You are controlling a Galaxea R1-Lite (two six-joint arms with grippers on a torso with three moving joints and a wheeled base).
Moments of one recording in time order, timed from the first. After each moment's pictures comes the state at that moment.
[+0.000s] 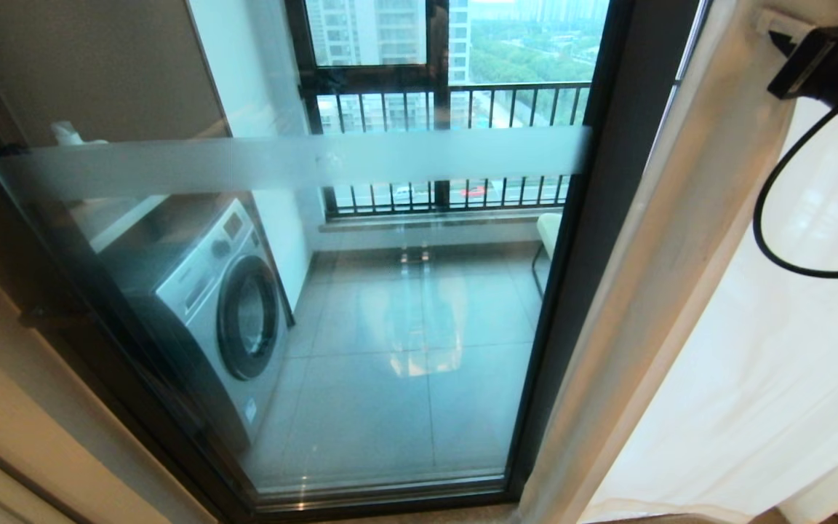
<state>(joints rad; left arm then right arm) 0.01 0.00 0.00 0.00 -0.01 0.02 0.03 1.61 -1.21 -0.90 0.26 0.00</state>
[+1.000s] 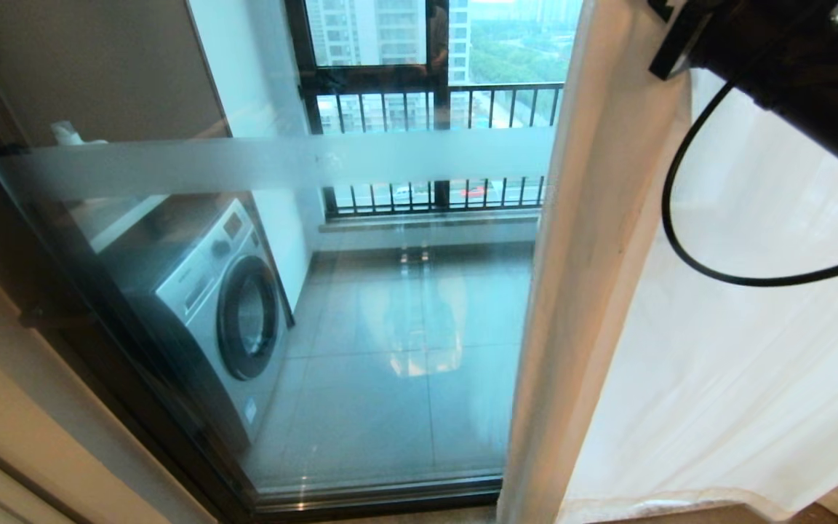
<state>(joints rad) 0.01 0.00 0.00 0.00 -0.01 0.02 0.37 1.69 -1.39 -0.85 0.27 -0.24</state>
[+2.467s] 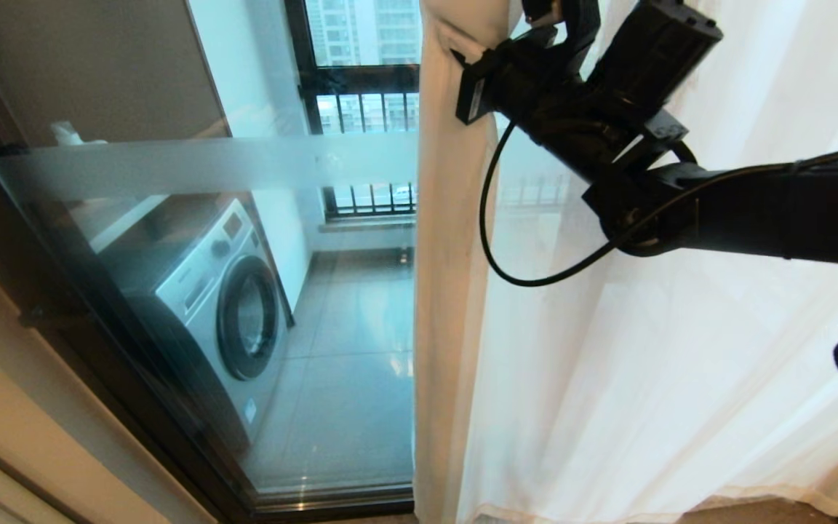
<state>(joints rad) 0.01 0.00 0.00 0.00 -0.01 0.02 0.59 2.12 -1.86 -0.85 0.24 -0.30</state>
